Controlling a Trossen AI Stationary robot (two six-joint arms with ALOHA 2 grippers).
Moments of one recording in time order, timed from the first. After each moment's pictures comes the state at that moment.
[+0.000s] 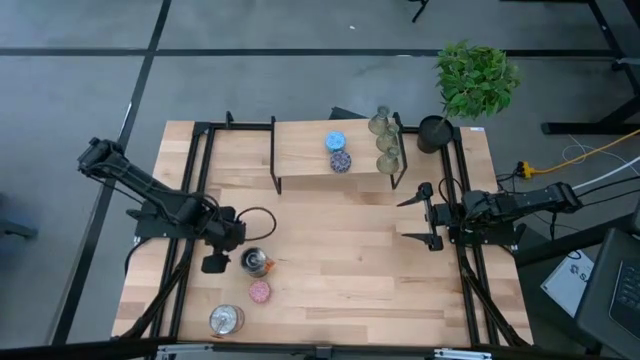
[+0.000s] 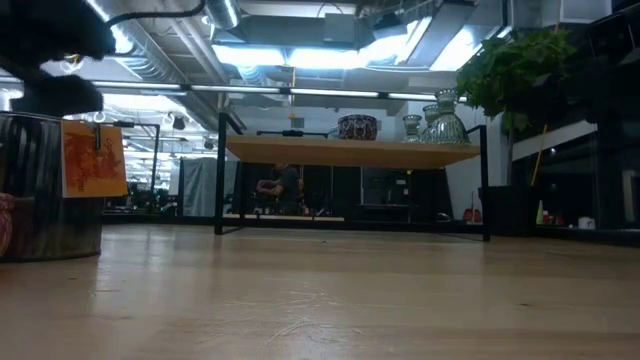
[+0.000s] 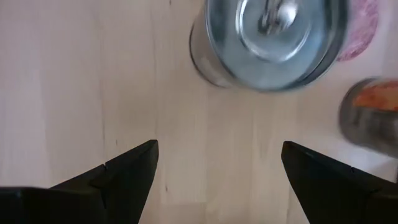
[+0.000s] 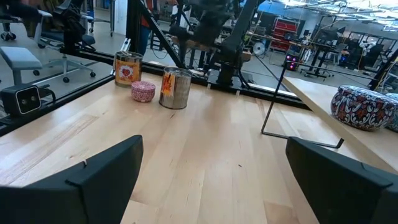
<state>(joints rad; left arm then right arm) -0.46 1.08 0.73 -0.94 0.04 -0.52 0.22 0.10 0.01 0.02 0.08 -0.17</state>
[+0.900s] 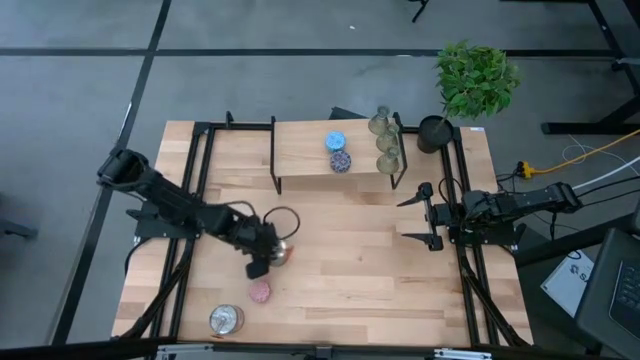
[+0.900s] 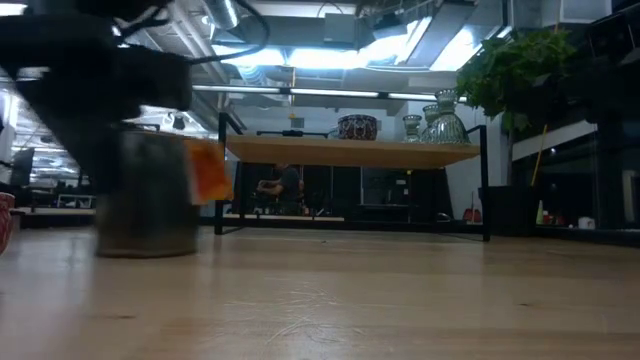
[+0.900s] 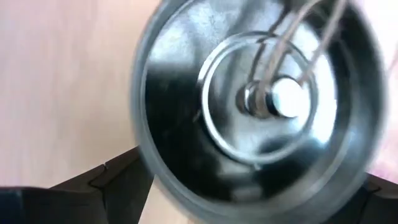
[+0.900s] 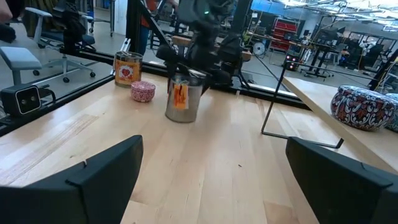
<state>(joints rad) -0.35 1.40 0.69 -0.41 -0.03 -0.72 0.22 0.10 0.01 0.02 0.08 -0.17</state>
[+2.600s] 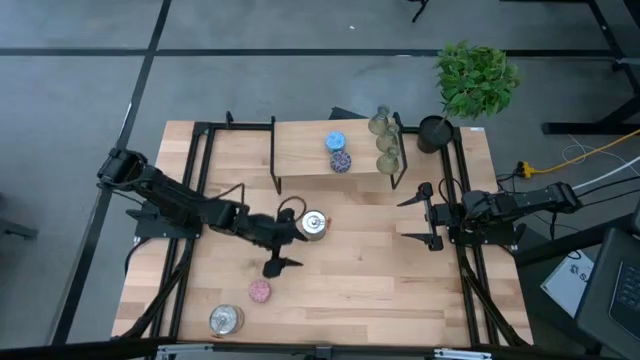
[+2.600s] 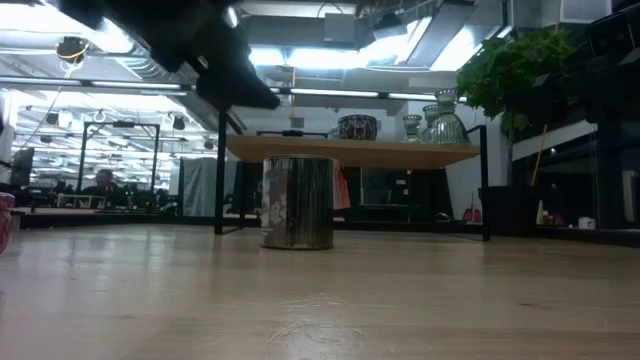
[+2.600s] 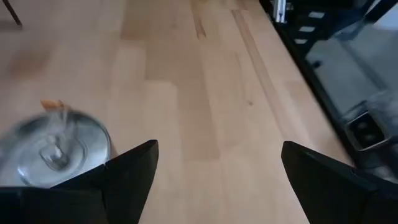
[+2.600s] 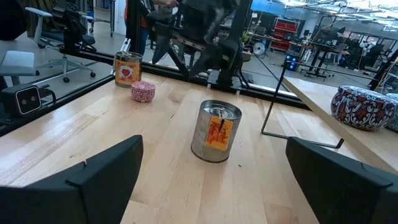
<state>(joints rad) -0.29 1.40 0.72 0.14 -0.06 -0.23 0.22 0.10 0.01 0.02 0.08 -0.17</state>
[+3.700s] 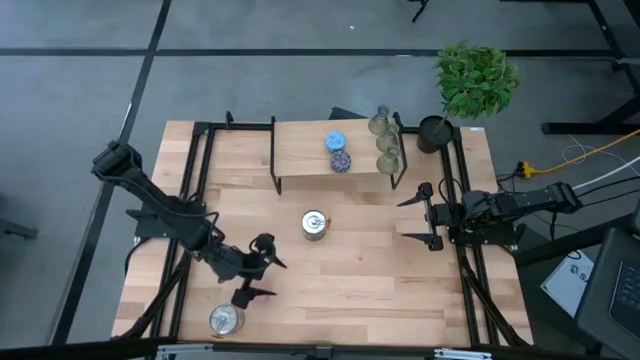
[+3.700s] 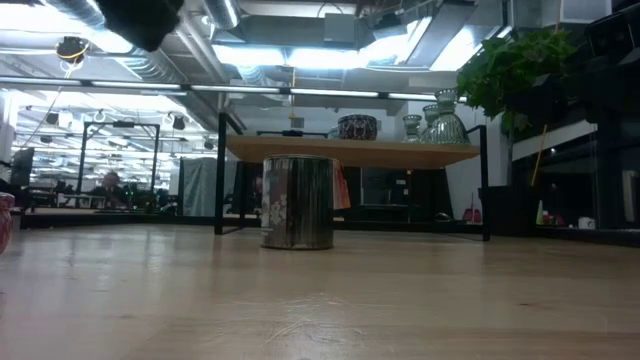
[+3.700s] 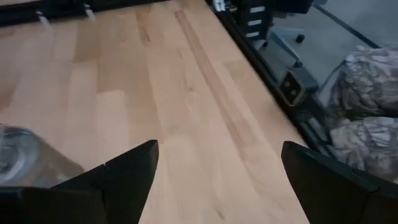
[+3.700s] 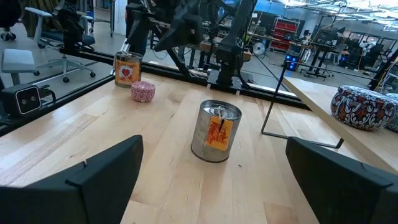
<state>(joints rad) -0.65 1.30 0.72 0.02 -0.32 -0.19 0.22 0.10 0.01 0.02 0.08 -0.17</state>
